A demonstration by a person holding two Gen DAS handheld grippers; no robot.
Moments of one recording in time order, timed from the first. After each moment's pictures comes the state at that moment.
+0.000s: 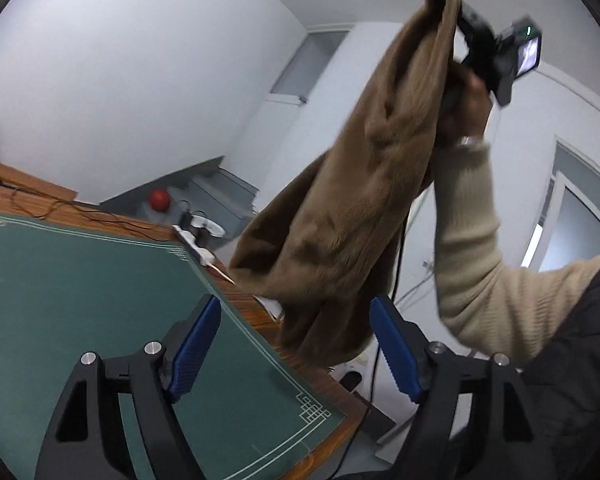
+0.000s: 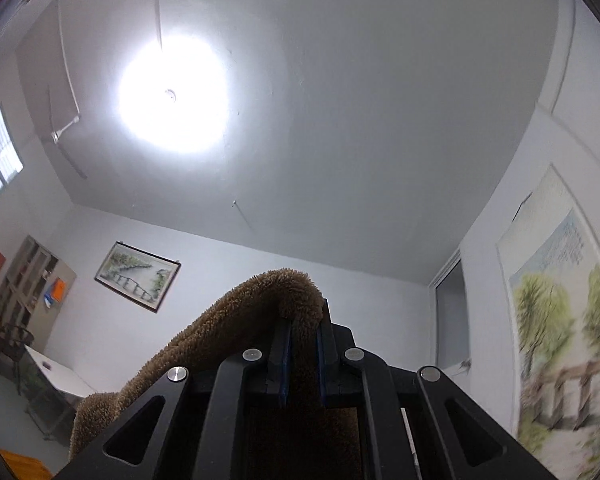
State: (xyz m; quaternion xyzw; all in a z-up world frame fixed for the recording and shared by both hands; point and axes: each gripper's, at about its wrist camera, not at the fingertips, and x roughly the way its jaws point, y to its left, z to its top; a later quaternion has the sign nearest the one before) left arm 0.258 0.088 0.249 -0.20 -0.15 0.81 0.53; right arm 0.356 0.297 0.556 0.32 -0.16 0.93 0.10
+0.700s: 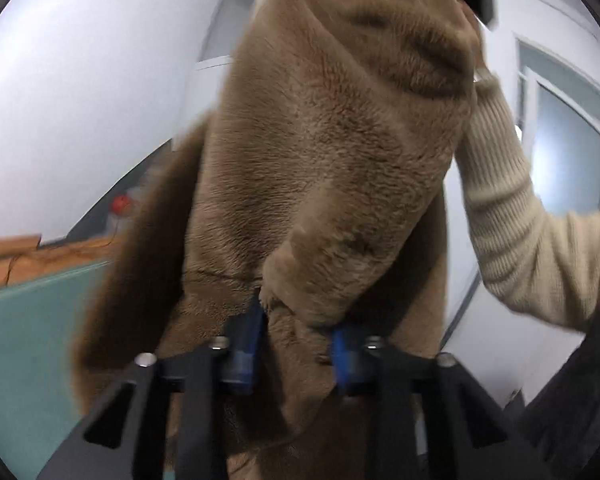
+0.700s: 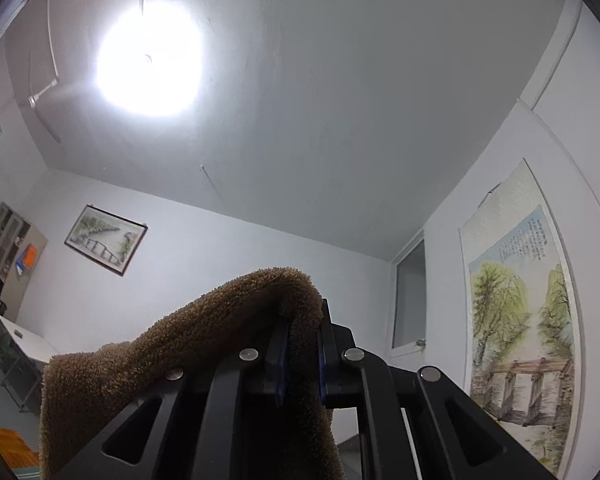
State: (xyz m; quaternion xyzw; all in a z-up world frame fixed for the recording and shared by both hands) left arm 0.236 0.193 0.264 -0.20 0.00 0.79 0.58; right arm 0.379 0.387 0.555 0.25 -0.15 0.94 0.17
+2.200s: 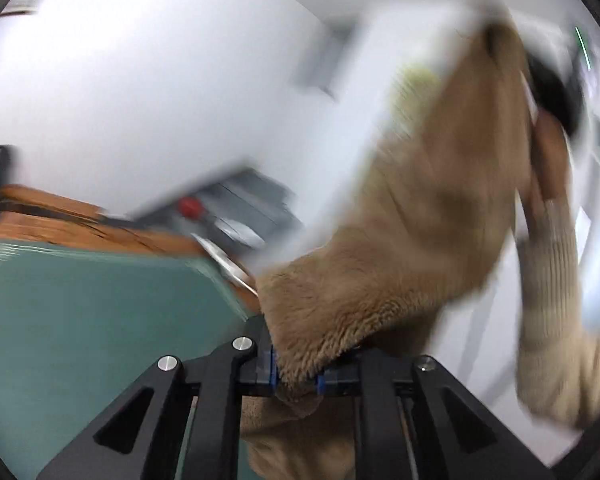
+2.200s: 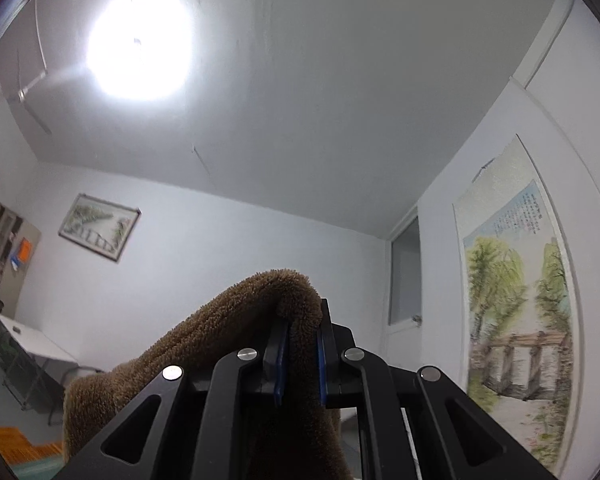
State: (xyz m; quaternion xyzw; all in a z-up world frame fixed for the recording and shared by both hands) left arm 0.208 0.127 0.289 -0.18 -0.14 0.87 0.43; right arm 0.366 0.444 0.535 0.21 -0.14 0.95 0.19
